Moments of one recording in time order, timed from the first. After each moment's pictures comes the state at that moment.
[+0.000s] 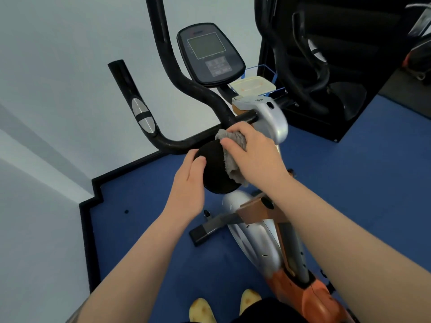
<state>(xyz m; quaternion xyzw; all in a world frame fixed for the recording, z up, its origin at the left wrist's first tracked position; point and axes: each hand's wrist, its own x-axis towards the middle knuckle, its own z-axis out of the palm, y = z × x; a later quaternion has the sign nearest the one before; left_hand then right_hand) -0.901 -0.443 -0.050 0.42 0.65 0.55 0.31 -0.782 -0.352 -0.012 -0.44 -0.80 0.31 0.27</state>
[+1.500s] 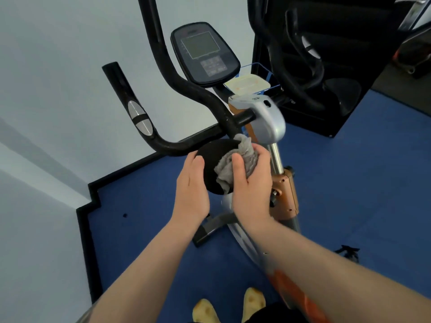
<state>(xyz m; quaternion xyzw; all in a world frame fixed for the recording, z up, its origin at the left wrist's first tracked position) -0.890 -0.442 -0.058 0.38 0.62 0.61 0.31 -0.795 -0.405 -0.058 -0.47 -0.58 0.42 0.52</state>
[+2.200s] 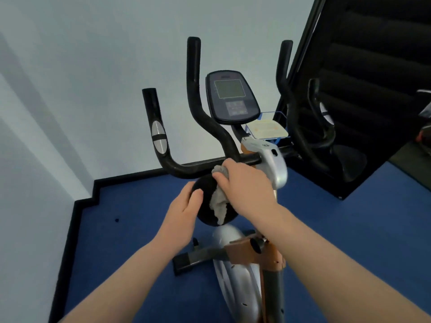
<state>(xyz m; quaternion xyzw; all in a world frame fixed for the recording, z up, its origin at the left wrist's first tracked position) -0.890 -0.449 -0.059 0.37 0.65 0.60 0.30 -0.793 -0.331 0.004 -0.35 -0.93 0.09 0.10</state>
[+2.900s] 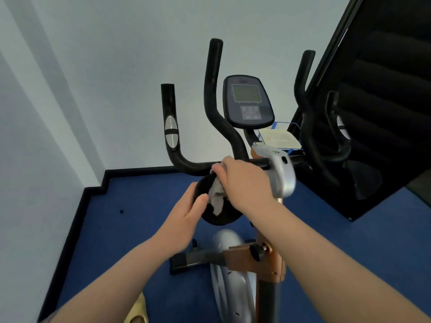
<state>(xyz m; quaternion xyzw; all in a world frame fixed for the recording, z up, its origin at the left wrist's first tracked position) -0.882 -0.457 -0.070 0.41 0.61 0.61 0.30 -0.807 -0.323 -0.003 -0.28 -0.95 0.02 0.09</state>
